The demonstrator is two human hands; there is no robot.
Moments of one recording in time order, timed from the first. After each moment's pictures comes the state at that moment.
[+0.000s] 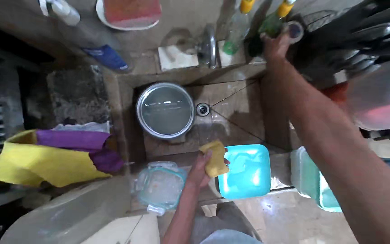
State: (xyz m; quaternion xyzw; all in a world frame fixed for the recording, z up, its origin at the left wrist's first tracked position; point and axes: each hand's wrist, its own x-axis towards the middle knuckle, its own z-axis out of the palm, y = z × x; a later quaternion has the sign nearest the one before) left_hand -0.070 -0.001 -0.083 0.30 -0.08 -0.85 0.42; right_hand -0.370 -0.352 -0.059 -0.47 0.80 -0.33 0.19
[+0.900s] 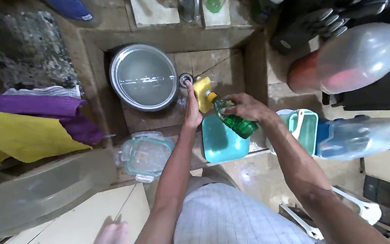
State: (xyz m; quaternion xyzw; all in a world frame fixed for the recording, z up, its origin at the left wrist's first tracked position) left_hand -0.127 -0.088 -0.112 0.45 -0.18 -0.75 0.46; right_hand -0.299 -0.078 0.015 -0.52 0.65 0.02 0.55
